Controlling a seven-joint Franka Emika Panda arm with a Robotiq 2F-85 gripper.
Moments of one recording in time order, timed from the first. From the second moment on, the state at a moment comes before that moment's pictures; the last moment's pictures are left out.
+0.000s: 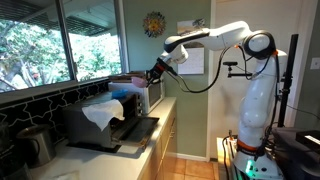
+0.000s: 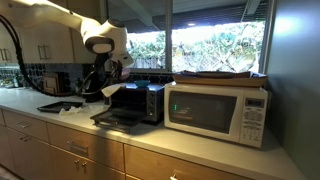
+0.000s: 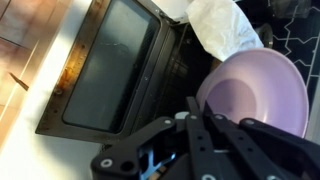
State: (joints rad) arm -0.10 -0.24 -0.07 -2.05 0.72 2.15 0.45
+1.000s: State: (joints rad) arm -0.04 0.02 0.00 -1.73 0.63 2.14 0.61
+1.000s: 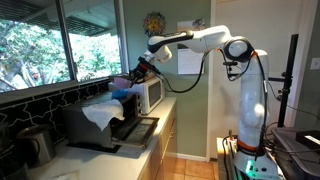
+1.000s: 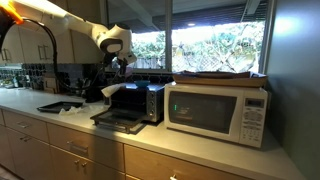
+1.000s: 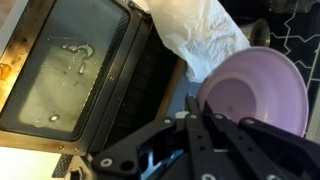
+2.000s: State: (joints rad) arm 0.00 0.43 0.02 -1.21 0.50 1.88 0.86
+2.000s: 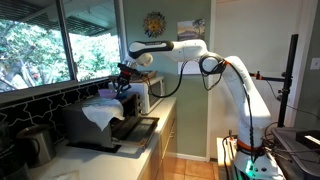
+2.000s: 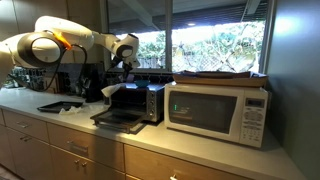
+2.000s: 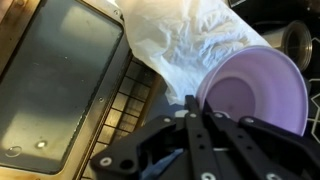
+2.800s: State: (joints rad) arm 0.00 0.45 0.01 -1.20 0.48 1.88 0.87
